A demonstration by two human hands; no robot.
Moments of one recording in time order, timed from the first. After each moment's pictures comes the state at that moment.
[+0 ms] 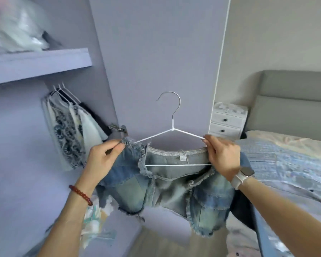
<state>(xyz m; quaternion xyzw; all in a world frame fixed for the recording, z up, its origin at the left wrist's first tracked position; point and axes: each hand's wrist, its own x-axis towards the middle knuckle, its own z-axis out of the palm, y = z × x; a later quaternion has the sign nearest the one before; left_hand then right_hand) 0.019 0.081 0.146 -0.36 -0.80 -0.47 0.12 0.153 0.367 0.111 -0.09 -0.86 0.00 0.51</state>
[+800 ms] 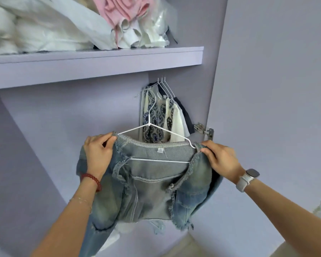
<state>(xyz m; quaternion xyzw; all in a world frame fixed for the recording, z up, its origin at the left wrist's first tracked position) -0.051 -0.139 0.113 -0.01 -0.85 -0.36 0.37 -0.017 0.196 0.103 0.18 -0.91 0.18 0.33</state>
